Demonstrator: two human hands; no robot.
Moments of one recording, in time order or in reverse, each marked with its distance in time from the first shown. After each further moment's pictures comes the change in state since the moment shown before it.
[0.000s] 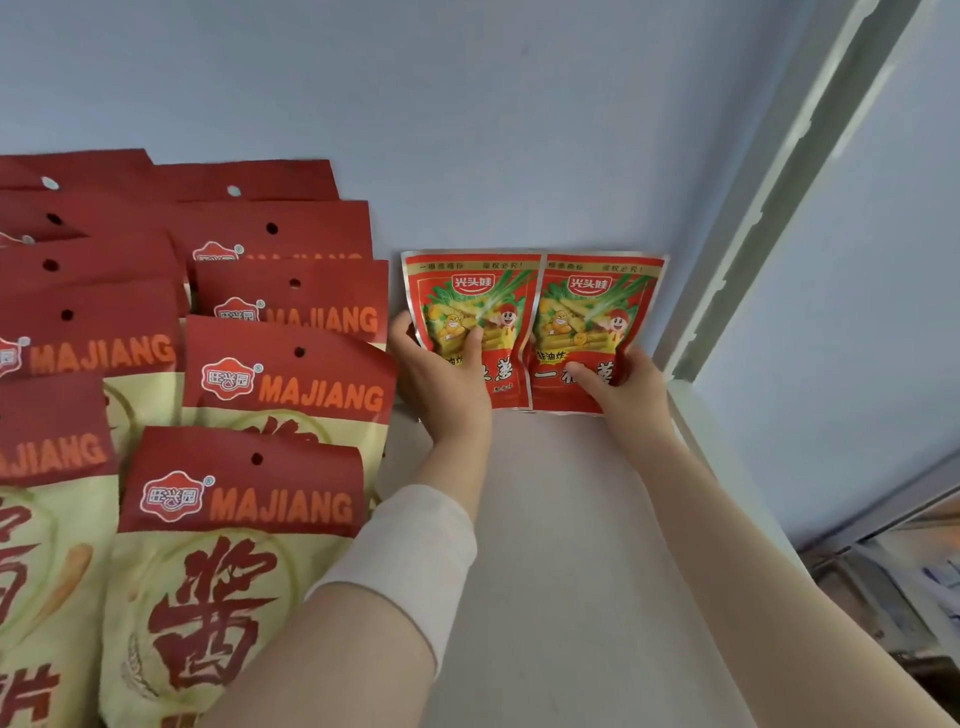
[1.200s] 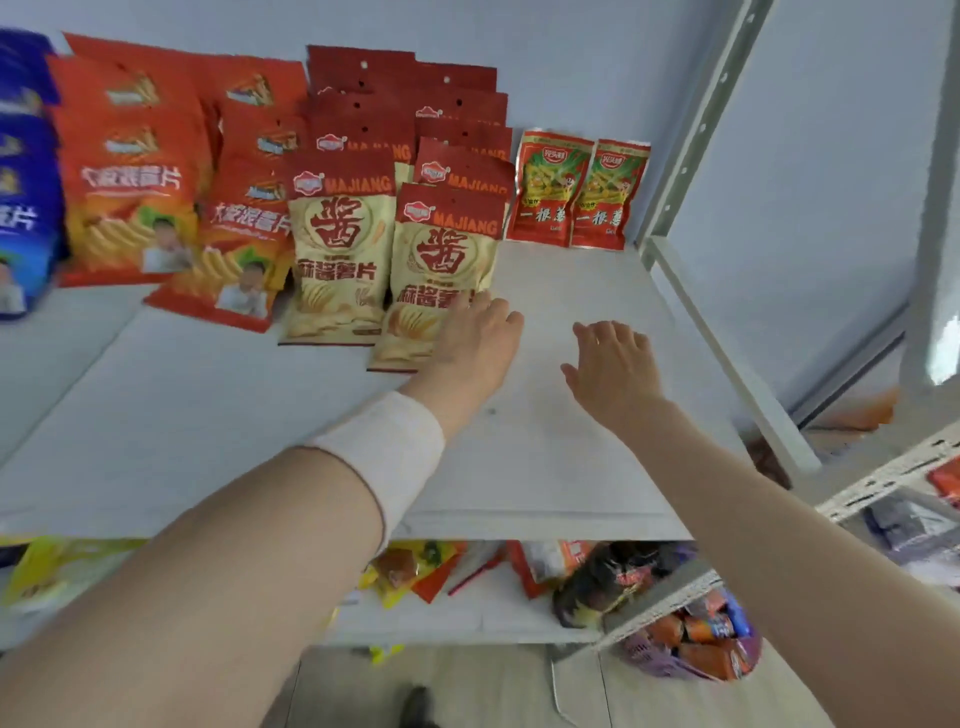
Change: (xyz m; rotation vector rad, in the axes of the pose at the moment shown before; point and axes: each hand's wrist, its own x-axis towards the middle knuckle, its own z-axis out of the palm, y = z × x) left_hand -0.169 0.023 -0.301 1.244 -0.646 0.958; right_hand -0.357 -0.064 -0.028 -1.411 -0.206 -0.403
